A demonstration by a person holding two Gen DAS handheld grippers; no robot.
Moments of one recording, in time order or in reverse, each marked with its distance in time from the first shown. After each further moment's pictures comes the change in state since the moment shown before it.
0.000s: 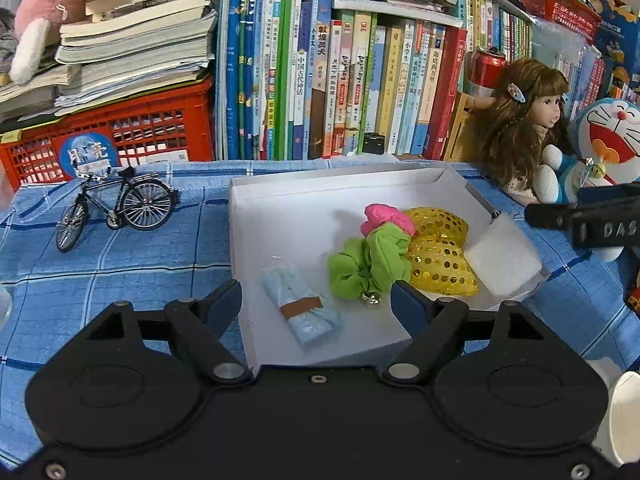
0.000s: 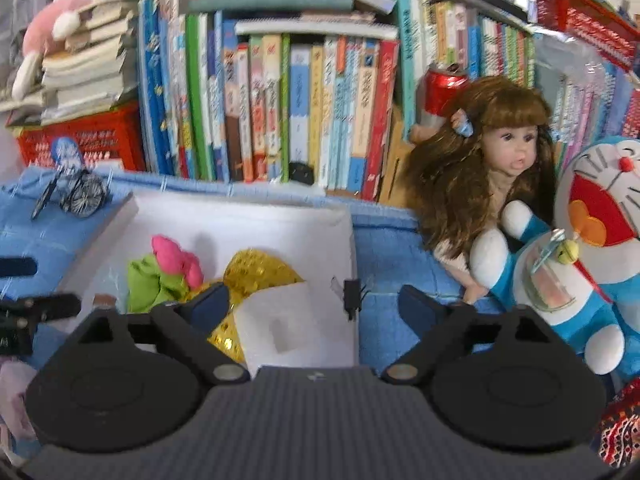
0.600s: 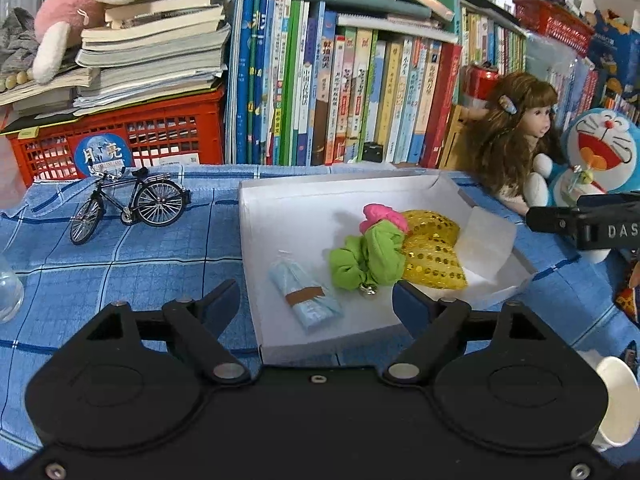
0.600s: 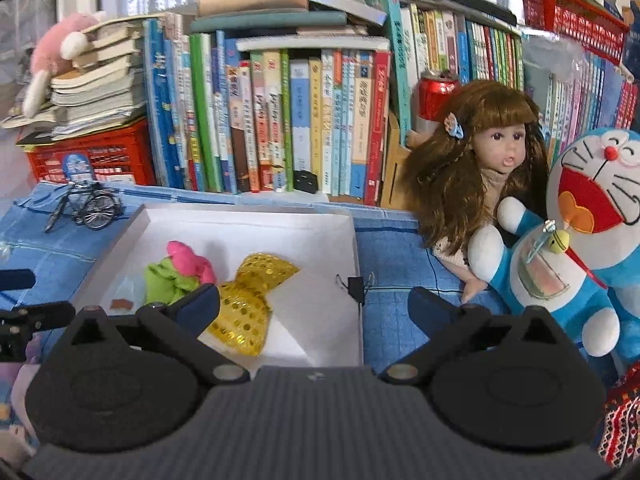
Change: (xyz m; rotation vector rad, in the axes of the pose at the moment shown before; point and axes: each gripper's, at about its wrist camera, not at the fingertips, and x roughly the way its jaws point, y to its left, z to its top) left arm -0.033 0.004 -0.014 -0.017 -0.043 -0.007; right arm -0.025 0.000 -0.010 0.017 -0.034 0.033
